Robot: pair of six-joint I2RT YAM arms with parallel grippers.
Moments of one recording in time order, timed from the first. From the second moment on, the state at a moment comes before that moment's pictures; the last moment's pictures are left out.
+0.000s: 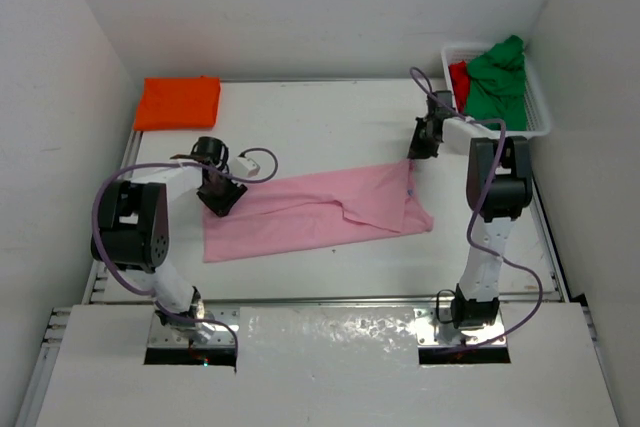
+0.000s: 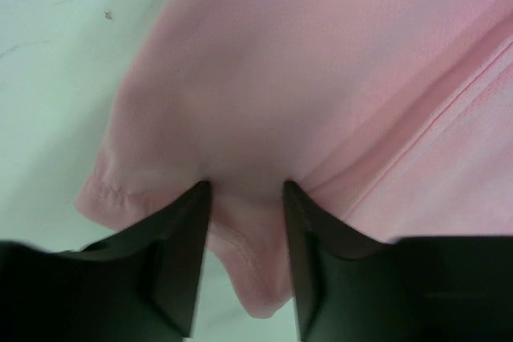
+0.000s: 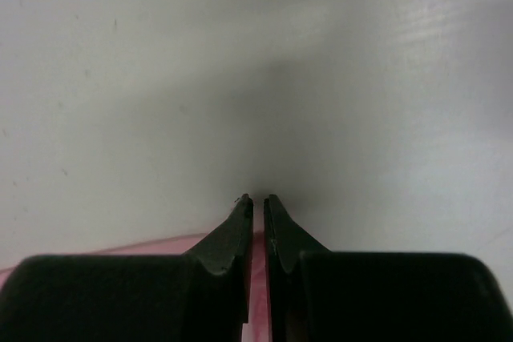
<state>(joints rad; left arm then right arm) -0.07 1.67 0.92 -0.56 0.09 0.65 0.02 2.11 1.41 -0.37 -0.10 0.37</state>
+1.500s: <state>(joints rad) 0.07 1.85 1.21 -0.64 0.25 0.58 0.09 1.54 0.79 -0.47 -0.11 0.29</state>
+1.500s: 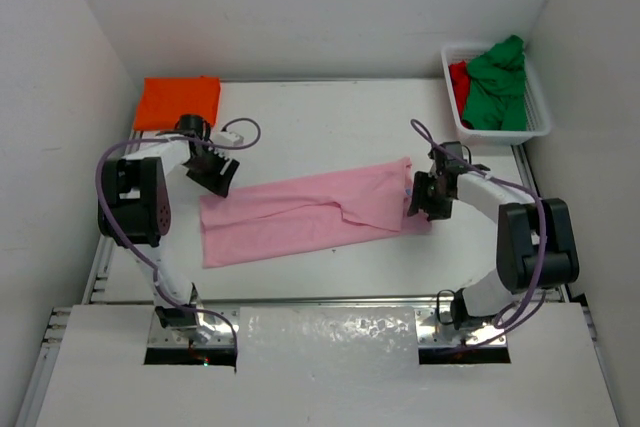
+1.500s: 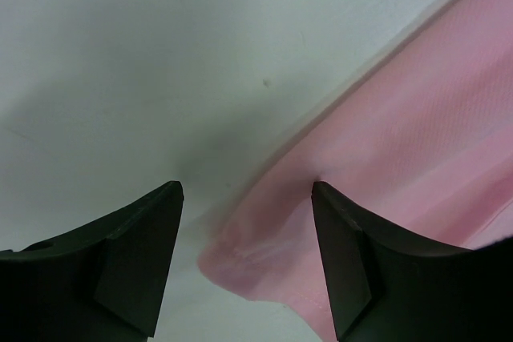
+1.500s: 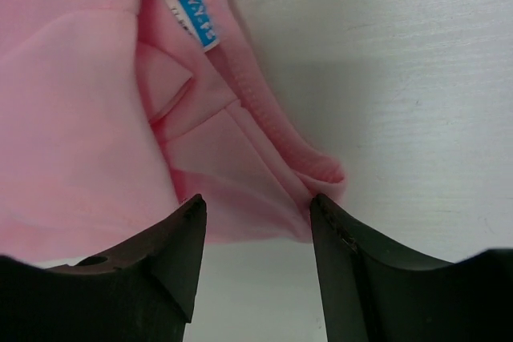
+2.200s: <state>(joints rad) 0.19 1.80 1.29 -0.96 0.53 0.70 0.09 2.35 1.85 -0.64 -0.03 0.29</state>
